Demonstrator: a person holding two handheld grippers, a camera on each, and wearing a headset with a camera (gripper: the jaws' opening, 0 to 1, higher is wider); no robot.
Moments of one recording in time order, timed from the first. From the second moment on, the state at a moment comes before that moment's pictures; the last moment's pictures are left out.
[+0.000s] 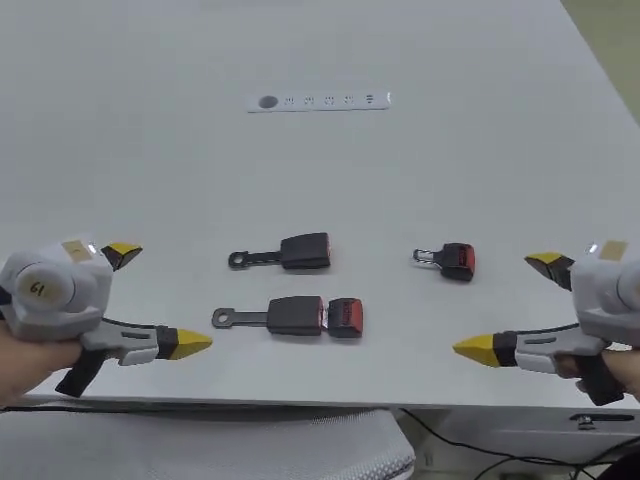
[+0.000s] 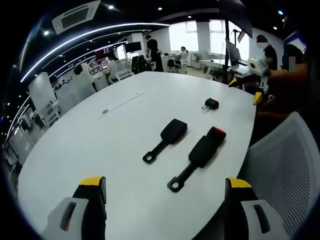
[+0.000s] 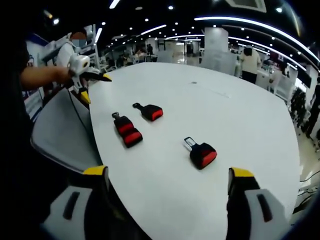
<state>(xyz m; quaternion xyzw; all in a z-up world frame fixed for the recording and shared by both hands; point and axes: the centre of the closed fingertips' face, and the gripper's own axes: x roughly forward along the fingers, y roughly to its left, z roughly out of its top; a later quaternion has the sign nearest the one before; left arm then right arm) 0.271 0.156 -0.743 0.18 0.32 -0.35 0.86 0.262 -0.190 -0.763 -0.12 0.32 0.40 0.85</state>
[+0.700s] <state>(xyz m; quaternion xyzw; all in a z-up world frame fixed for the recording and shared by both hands) 0.261 0.154 -0.739 0.18 0.31 -0.34 0.87 0.252 -0.190 -0.753 -0.14 0.29 0.39 0.86</state>
